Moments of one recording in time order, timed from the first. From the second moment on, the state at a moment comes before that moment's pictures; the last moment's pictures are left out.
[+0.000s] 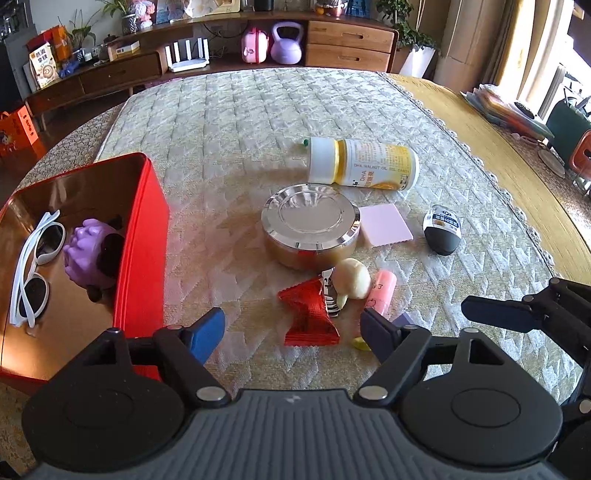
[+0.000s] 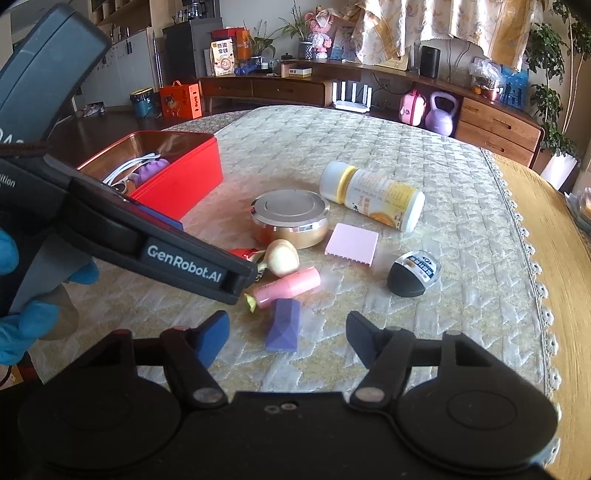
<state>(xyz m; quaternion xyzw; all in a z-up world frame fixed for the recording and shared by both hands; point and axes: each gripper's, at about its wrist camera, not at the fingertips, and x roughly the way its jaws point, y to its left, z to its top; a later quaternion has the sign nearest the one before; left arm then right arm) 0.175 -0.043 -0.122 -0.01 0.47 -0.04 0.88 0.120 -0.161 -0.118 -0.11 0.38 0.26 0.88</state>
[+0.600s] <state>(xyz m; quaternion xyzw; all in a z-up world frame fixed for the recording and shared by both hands) 0.189 -0.042 -0.134 -0.02 0.48 -0.05 0.88 0.133 -0.150 -0.132 -0.11 0.40 0.24 0.88</state>
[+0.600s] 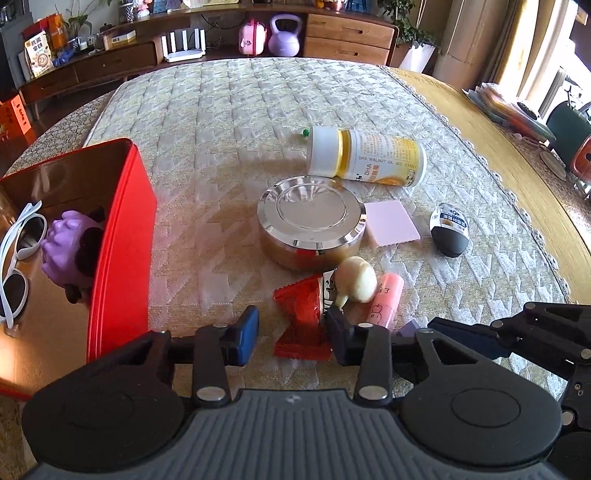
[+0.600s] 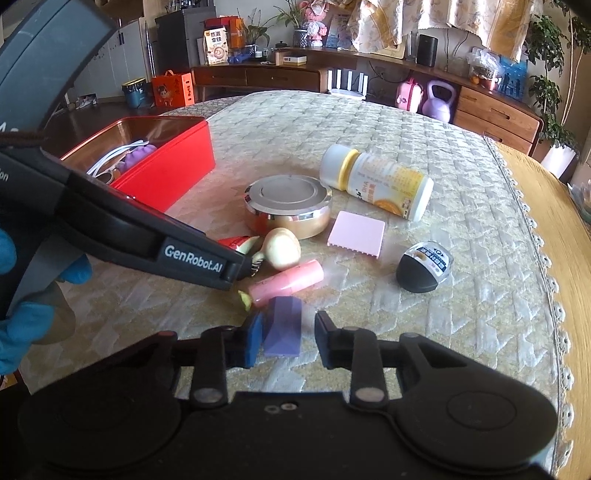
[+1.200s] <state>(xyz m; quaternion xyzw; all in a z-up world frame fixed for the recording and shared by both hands) 0.174 -0.021 -0.114 -0.03 0.45 -0.05 0.89 0.125 -0.152 -0.109 -0.07 0.39 0.22 0.89</state>
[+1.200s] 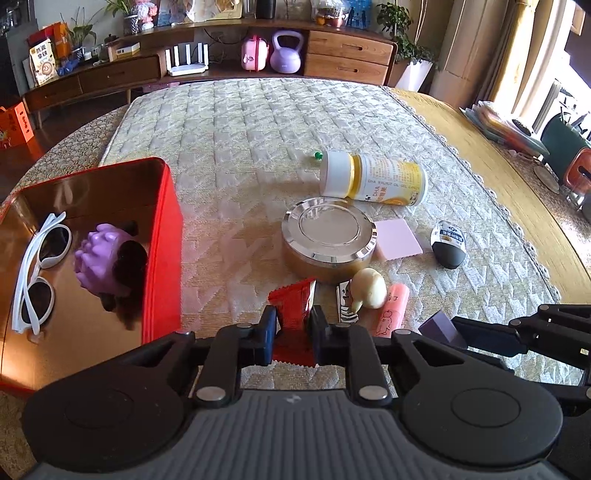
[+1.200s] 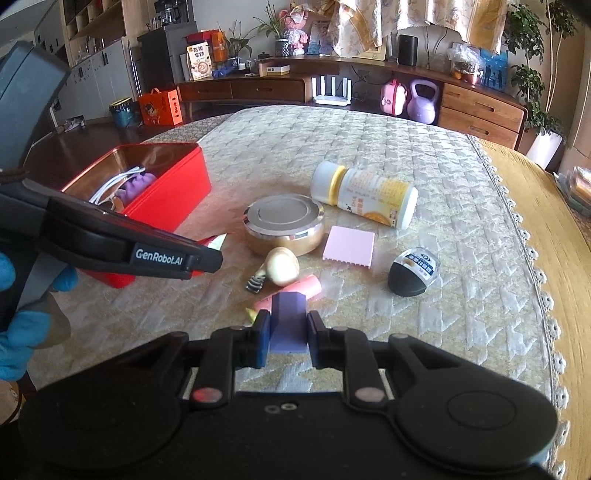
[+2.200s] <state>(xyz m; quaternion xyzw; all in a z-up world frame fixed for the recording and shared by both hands) 0.135 0.087 -0.050 -0.02 0.41 -0.01 0.91 0.114 -0.048 -0.038 -0.08 0.33 0.30 0.89</state>
